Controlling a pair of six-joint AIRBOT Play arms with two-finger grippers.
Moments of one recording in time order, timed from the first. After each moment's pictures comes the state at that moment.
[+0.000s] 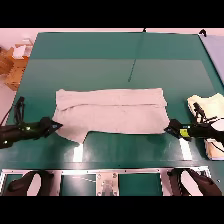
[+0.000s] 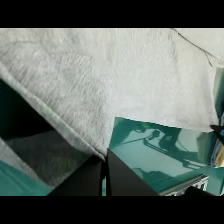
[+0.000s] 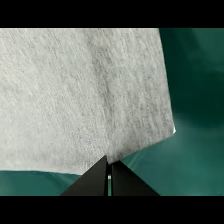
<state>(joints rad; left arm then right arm) 0.36 -0.60 0.44 0.72 -1.29 -1.37 -0.36 -0.79 0.43 -1.06 1.12 1.55</state>
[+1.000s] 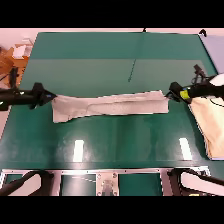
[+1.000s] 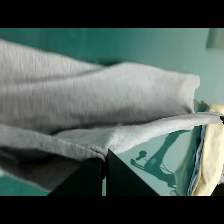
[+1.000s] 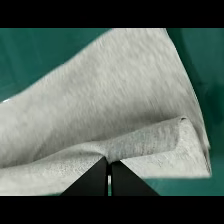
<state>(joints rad) 0.32 -1.15 0.90 0.63 -1.19 -1.31 -0.22 -1.33 1.06 -1.06 1.05 1.61</state>
